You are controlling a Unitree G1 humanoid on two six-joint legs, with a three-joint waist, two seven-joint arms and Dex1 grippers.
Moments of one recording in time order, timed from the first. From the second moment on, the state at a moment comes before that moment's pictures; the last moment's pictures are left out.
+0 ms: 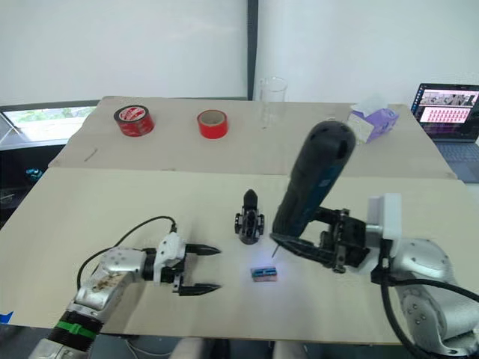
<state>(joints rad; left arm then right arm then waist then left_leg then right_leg) -0.19 0.51 -0.23 0.03 -0.24 0.06 -1.23 -0.04 -0.61 -0.23 -0.62 0.81 0.34 1.04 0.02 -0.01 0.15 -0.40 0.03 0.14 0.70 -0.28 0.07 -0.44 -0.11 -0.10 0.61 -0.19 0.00</state>
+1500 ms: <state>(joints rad) -0.26 0.36 -0.41 0.02 -0.12 0.07 -1.11 -0.10 -0.63 -0.09 -0.49 0.66 0.29 1.13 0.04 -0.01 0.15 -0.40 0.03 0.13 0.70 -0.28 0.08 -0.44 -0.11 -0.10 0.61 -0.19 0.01</state>
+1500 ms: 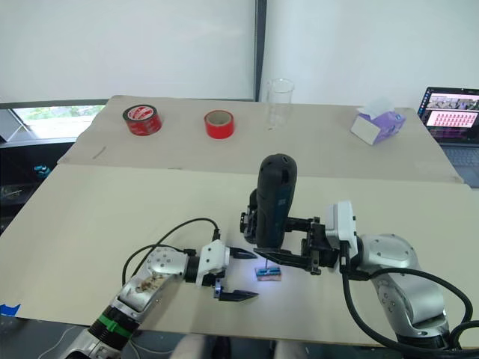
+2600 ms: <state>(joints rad) -0.25 0.36 -0.41 0.01 -0.12 0.07 -1.10 -0.09 -0.63 -0.09 -0.47 0.63 0.27 1.15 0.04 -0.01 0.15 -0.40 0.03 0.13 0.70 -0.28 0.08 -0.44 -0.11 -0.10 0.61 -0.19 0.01</state>
